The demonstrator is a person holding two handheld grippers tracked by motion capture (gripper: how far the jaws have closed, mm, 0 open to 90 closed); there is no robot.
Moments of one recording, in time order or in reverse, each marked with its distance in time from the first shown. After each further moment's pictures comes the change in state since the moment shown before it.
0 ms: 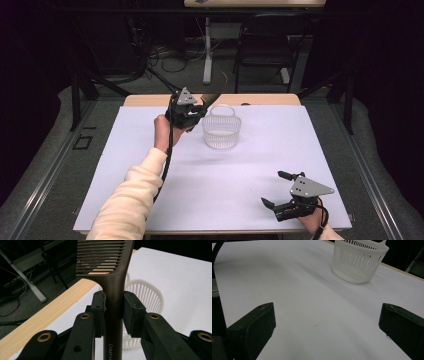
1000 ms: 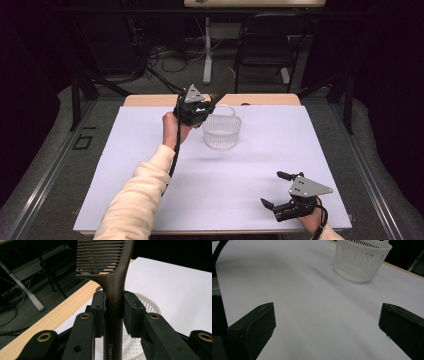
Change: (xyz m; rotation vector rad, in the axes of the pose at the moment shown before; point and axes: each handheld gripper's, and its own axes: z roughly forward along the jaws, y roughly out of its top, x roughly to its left) left arm -0.006 0.012 0.017 -0.059 -0.012 0.015; right arm 0.001 0.000 0.002 0.009 0.010 0.001
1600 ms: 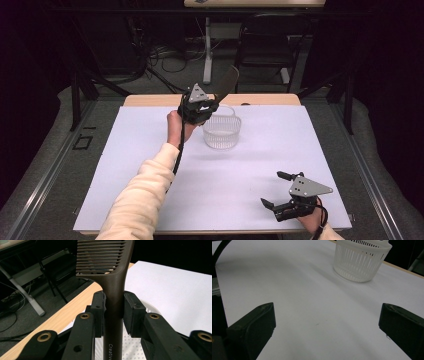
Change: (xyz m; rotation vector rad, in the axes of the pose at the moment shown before) left arm -0.002 0.003 0.013 -0.027 0.005 0.017; right arm 0.000 0.000 0.000 0.002 0.000 0.002
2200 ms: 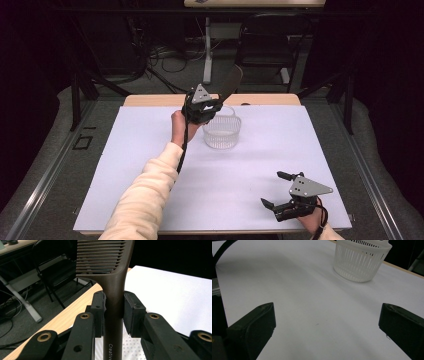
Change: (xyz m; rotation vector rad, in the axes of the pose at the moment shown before) left arm -0.002 -0.002 0.012 -0.040 -0.023 0.006; right arm 0.000 0.000 0.000 0.000 0.000 0.001
